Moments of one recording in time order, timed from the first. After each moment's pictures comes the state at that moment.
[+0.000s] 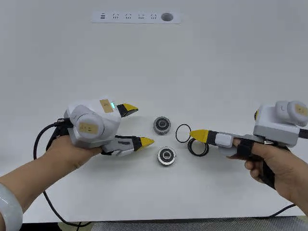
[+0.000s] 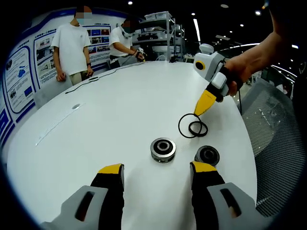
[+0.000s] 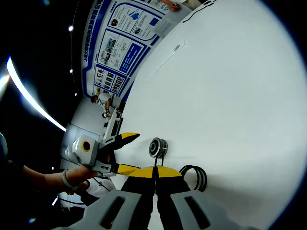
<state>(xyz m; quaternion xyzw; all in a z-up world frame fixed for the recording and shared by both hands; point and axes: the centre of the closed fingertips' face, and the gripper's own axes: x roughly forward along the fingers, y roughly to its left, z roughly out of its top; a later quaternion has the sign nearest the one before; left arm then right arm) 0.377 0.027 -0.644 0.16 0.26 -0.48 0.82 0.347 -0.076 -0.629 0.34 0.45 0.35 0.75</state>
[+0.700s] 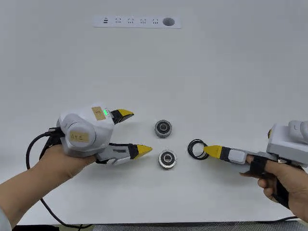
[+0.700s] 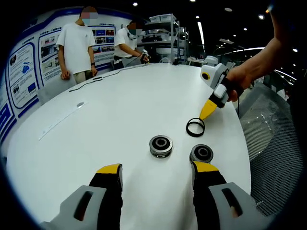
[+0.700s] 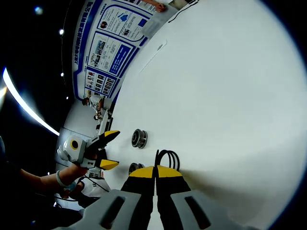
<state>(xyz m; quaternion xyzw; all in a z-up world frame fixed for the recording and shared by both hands) 0.365 0.040 -0.635 0.14 0.27 -0.47 0.83 0.333 -0.103 -0.651 0.34 0.47 0.31 0.75</state>
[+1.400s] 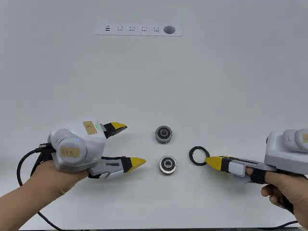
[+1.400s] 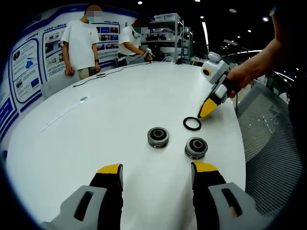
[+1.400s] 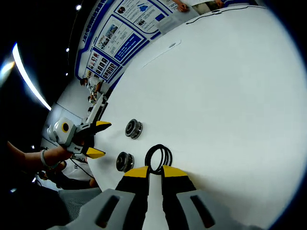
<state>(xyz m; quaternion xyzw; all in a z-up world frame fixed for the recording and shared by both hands) 0.351 0.055 -0.640 0.13 0.28 -0.45 0.84 0.327 -0.109 -0.656 0.22 0.46 0.34 0.79</state>
